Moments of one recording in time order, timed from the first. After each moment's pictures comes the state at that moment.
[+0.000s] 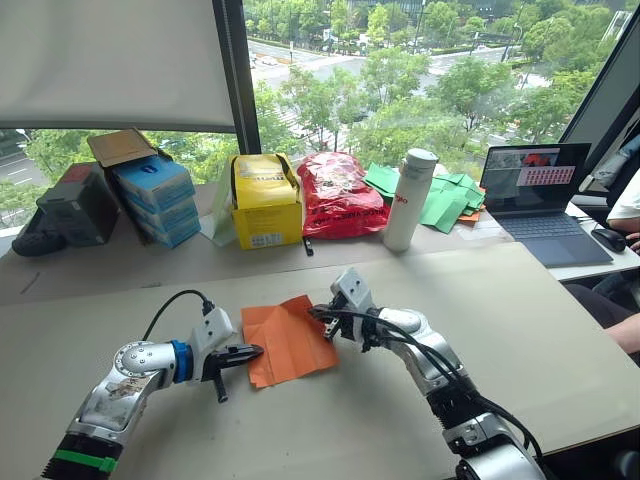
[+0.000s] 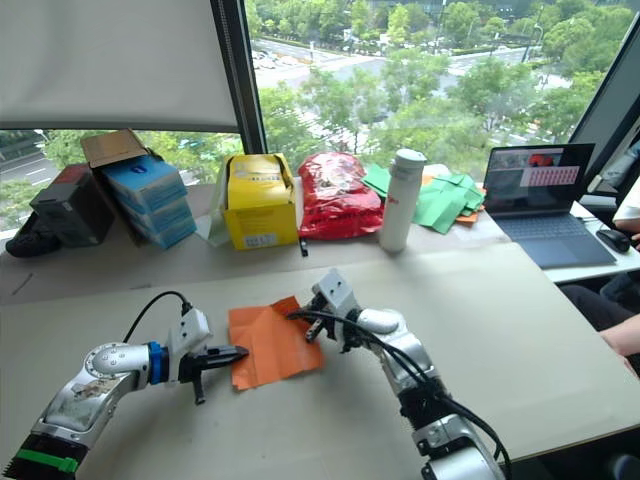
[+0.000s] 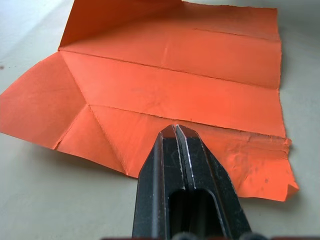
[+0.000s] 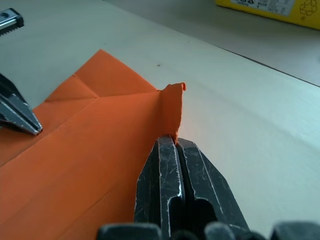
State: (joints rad) left arm -0.19 0.71 -0.06 0.01 -0.27 0.27 -1.03; right arm -0.53 -0.20 0.28 0.14 0.08 0.37 0.72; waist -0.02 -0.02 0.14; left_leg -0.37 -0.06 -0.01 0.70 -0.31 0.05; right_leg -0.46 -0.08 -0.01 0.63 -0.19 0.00
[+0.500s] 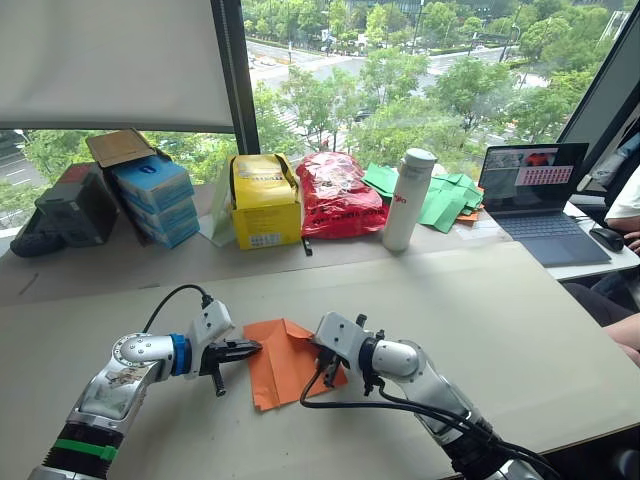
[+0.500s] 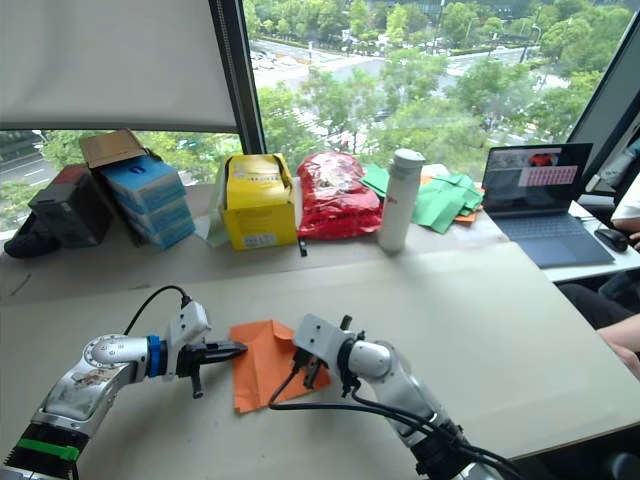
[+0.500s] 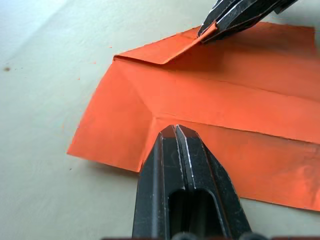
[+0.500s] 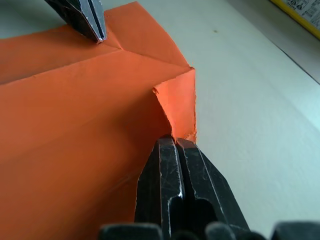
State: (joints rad) left arm -0.24 0.71 -0.06 0.02 -0.28 0.34 -1.08; right arm -0.38 -0.28 0.49 -0.13 -0.20 0.40 0.62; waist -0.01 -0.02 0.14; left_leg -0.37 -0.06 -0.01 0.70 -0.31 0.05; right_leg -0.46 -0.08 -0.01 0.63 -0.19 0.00
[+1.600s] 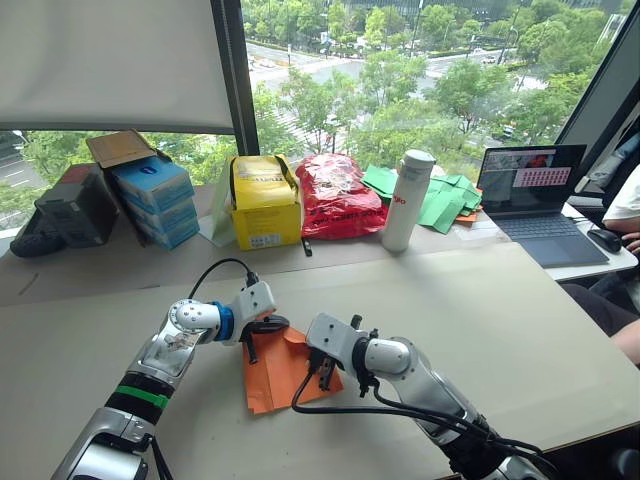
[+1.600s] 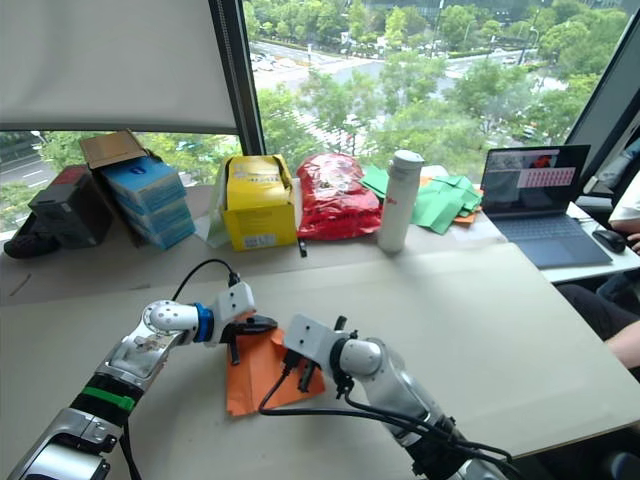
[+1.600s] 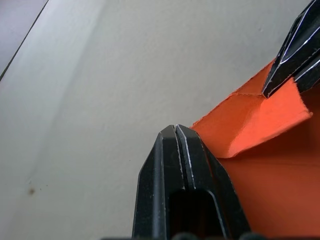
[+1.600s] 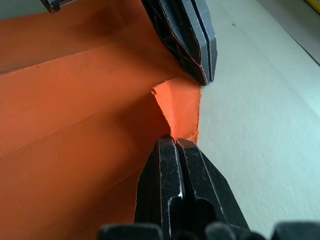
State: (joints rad) left arm -0.52 0.59 -0.24 0.26 -0.04 0.17 -1.02; right arm -0.42 -0.29 0.55 -0.21 -0.22 0.57 0.65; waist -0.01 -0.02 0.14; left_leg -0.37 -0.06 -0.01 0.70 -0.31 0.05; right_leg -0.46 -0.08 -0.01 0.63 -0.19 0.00
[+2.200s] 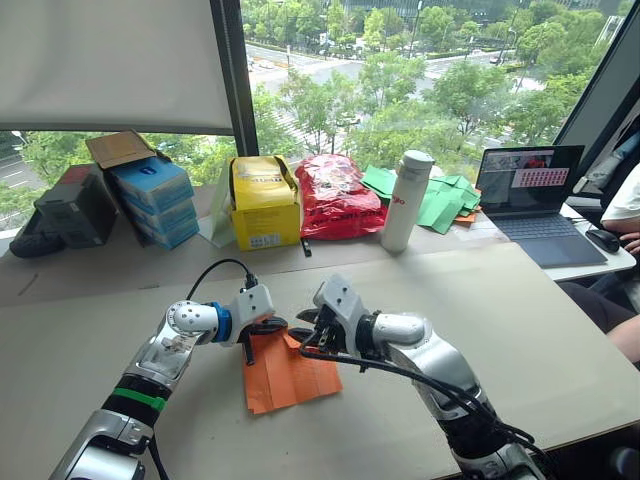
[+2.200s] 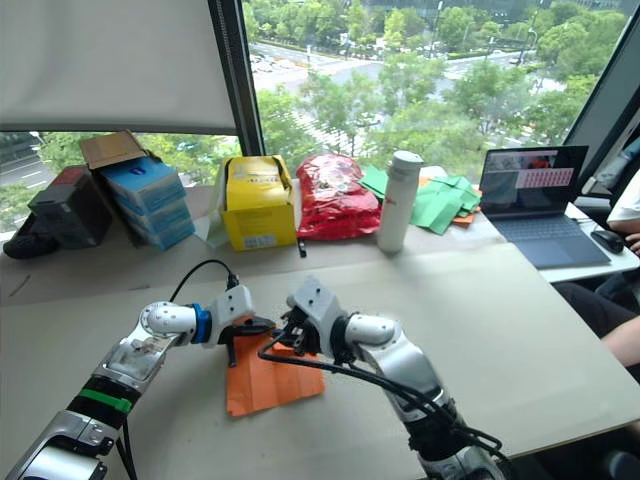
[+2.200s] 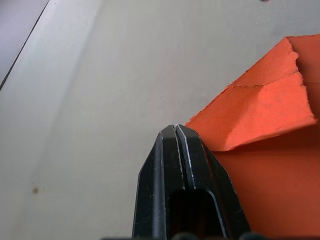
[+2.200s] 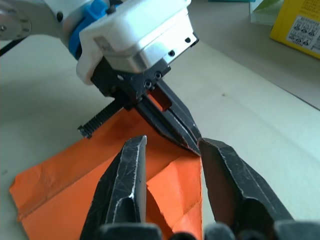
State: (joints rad) left arm -0.51 0.60 -0.24 0.26 -0.03 0.13 -1.02; right arm -0.53 -0.17 0.33 -0.28 0.09 0.80 0.72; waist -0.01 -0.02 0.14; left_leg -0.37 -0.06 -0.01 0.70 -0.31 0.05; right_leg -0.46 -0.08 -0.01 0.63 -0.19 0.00
